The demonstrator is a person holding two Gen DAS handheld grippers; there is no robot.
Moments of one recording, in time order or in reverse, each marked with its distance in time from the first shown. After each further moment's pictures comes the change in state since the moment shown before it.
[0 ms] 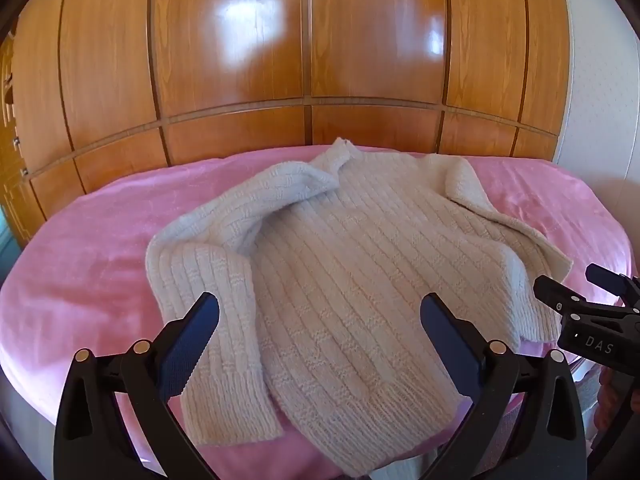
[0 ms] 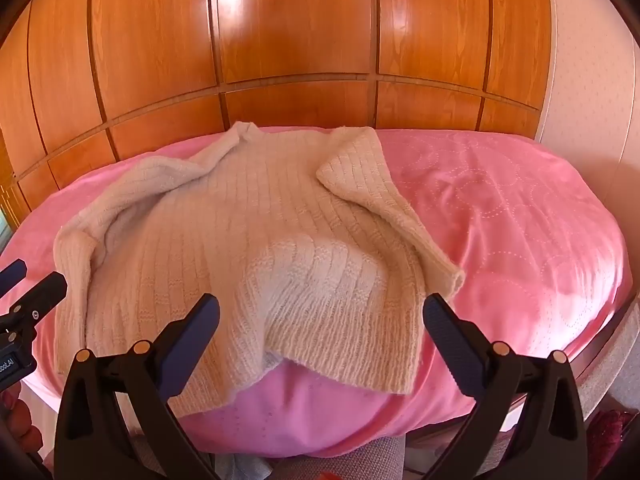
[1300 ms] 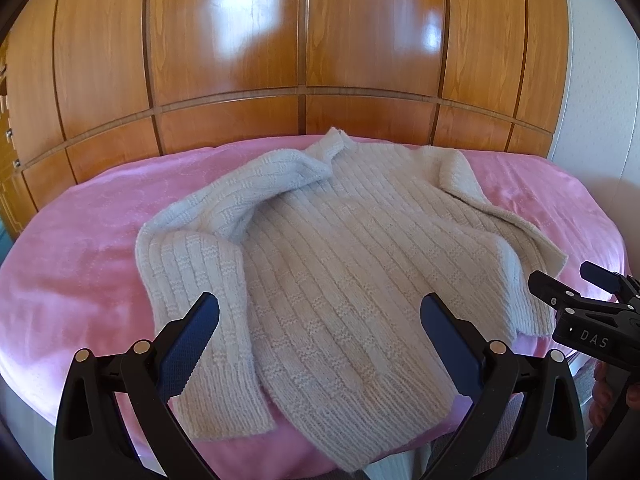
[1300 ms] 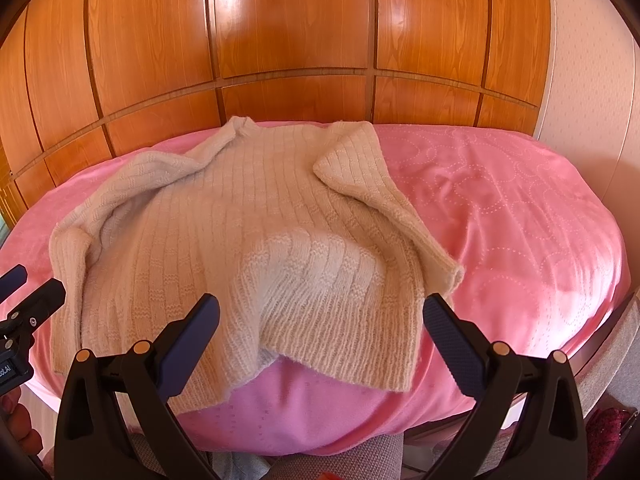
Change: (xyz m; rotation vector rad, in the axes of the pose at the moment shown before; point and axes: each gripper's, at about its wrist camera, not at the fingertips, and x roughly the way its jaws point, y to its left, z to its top) left arm 0.002 -0.003 -0.011 -0.012 0.021 -0.027; right arm 0.007 -0.003 -0.002 0.001 0.018 -0.003
